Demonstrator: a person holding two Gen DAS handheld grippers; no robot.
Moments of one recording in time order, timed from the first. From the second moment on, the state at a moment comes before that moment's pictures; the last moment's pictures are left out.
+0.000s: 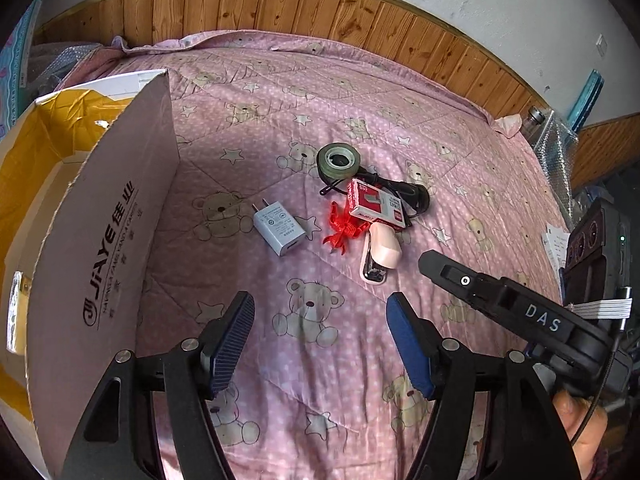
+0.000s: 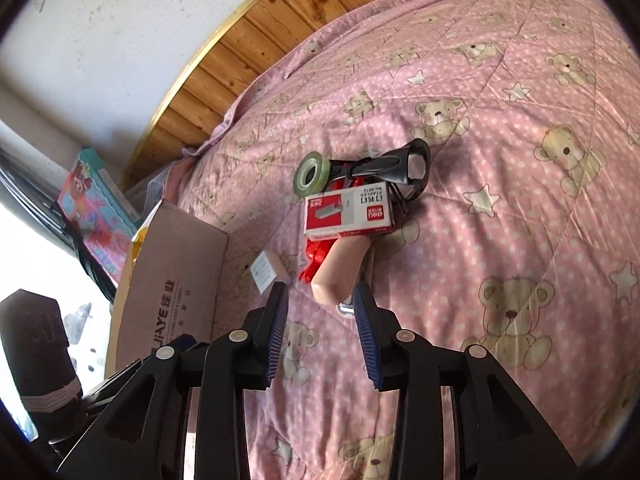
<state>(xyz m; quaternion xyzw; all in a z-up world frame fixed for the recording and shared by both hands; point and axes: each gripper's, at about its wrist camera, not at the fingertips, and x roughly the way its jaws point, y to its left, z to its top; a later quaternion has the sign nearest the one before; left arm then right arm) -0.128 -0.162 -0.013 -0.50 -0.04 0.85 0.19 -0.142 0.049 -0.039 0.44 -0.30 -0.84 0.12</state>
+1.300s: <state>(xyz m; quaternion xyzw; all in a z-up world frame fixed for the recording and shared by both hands) -0.231 -0.189 -0.090 -0.52 -0.11 0.83 0.16 -0.239 0.035 -0.057 0.47 -0.08 -0.87 0.12</state>
